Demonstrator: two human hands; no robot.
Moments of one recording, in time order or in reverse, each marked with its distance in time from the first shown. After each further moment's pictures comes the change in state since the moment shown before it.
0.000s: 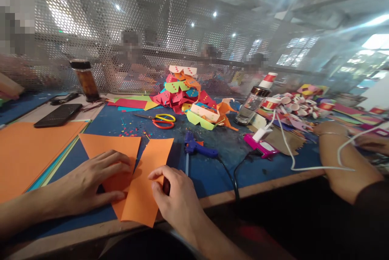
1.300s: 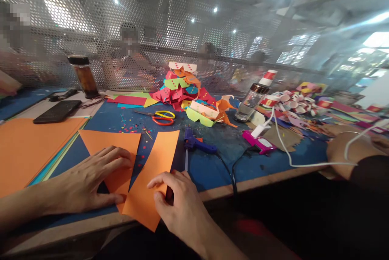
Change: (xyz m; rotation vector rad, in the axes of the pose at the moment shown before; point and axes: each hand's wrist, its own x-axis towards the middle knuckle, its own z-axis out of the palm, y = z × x) left_hand -0.004 0.003 0.000 0.029 -0.034 -0.041; right_hand -0.021 -0.002 -0.006 -0.032 -0.047 -0.081
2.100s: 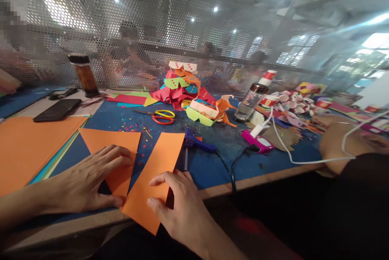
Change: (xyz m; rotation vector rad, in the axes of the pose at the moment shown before) left_hand -0.001 0.000 0.001 0.015 -0.013 0.006; right_hand -0.009 -0.003 -0.005 -0.017 -0.047 0.064
